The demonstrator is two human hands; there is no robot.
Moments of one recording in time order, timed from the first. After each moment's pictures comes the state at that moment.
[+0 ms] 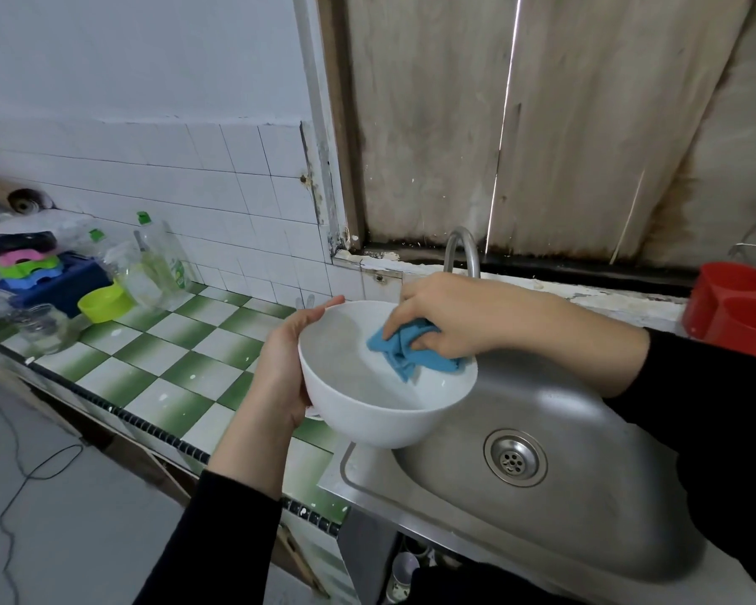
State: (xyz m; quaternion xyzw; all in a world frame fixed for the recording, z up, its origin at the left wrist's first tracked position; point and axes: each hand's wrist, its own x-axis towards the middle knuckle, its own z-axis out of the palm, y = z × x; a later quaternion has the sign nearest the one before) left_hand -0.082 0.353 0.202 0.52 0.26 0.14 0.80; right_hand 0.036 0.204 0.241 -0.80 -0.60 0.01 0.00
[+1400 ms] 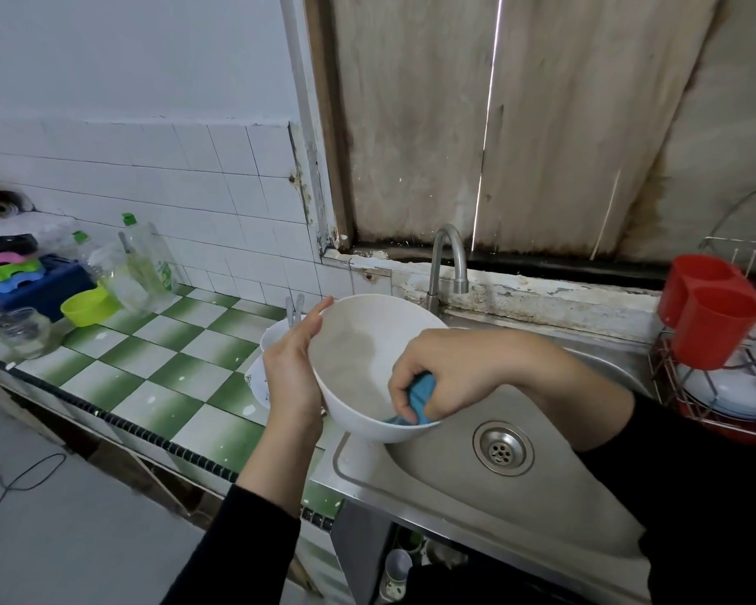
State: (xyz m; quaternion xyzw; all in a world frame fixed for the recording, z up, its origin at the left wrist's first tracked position) left_hand -0.079 0.342 0.165 0.53 0.23 0.30 0.76; right_hand 0.001 0.186 0.221 -0.77 -0.60 0.21 0.07
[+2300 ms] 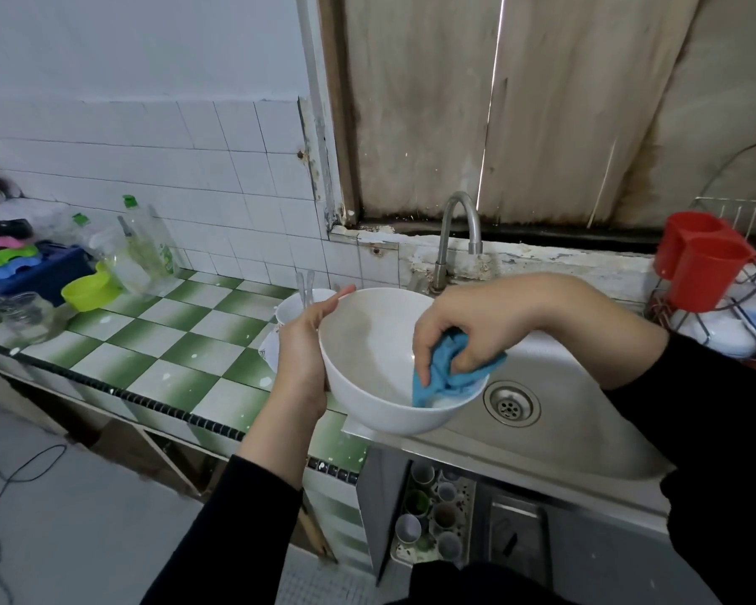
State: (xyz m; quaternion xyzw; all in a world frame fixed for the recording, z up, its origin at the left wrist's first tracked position) left_hand -0.135 0.365 0.164 0.54 0.23 0.17 0.79; right_hand -0.028 0.195 0.223 -0.74 -0.63 0.23 0.04
